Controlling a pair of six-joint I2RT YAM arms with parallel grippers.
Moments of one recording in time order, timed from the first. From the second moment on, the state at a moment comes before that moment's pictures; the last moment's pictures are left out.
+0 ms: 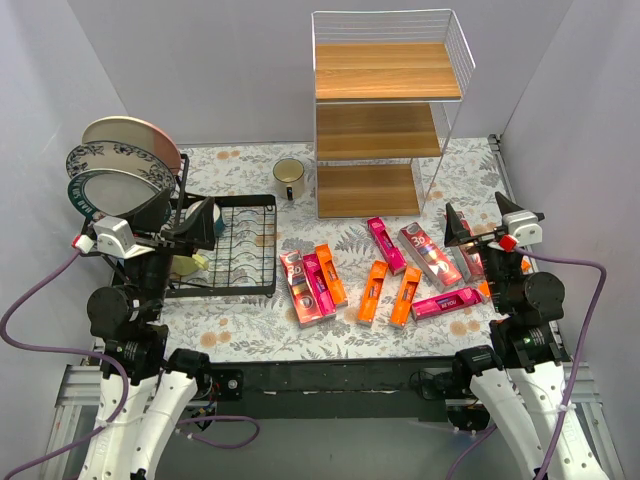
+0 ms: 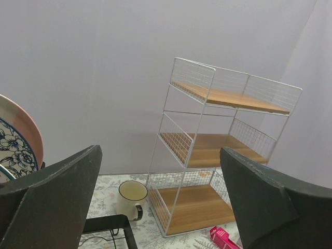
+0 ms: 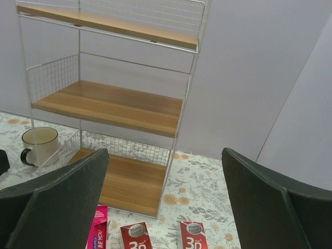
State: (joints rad) left arm -0.21 0.41 0.76 0.16 0.03 -0.29; right arm 0.27 0.40 0.60 0.15 0.01 -0.18
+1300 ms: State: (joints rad) left arm -0.21 0.43 0.54 0.19 0.06 -0.32; right arm 0.66 1.09 0.63 -0.02 -0.07 0.20
